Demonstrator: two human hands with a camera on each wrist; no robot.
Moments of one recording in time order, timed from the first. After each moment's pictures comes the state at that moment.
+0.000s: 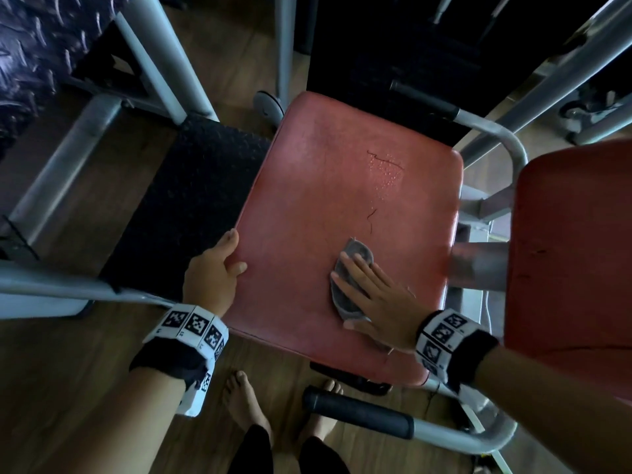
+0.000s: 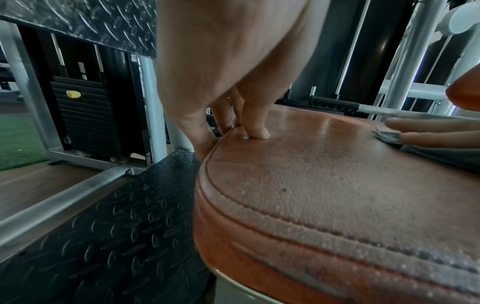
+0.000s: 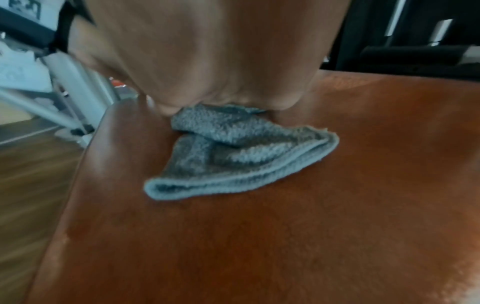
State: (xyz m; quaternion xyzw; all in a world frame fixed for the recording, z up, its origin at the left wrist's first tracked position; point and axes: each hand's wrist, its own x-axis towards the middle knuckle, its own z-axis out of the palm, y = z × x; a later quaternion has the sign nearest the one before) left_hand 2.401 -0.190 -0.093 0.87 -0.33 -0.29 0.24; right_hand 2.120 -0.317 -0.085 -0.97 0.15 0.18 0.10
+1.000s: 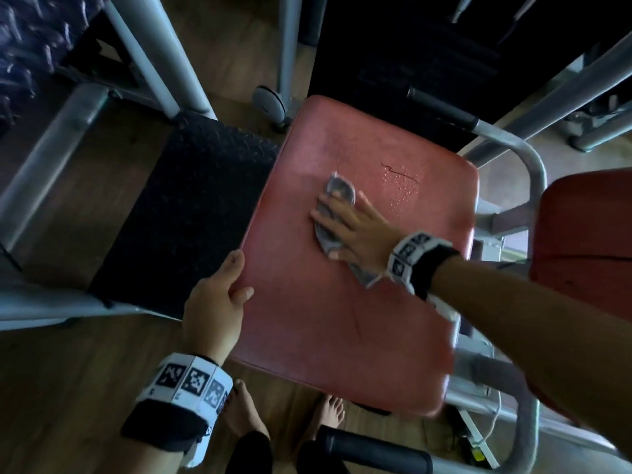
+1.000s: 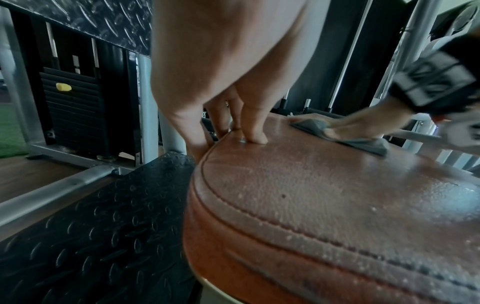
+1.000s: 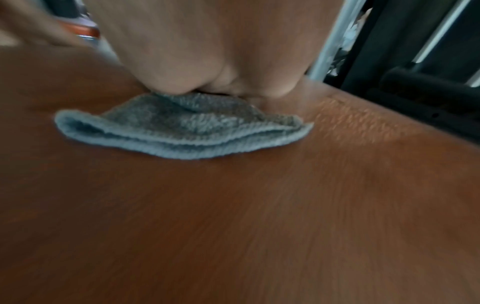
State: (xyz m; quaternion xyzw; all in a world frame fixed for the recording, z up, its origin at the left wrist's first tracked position) left_hand 2.407 -0.188 -0.095 0.84 -0.33 -0.32 0.27; right_hand 2.238 -0.428 -0.094 -0.97 0.08 0.24 -0.01
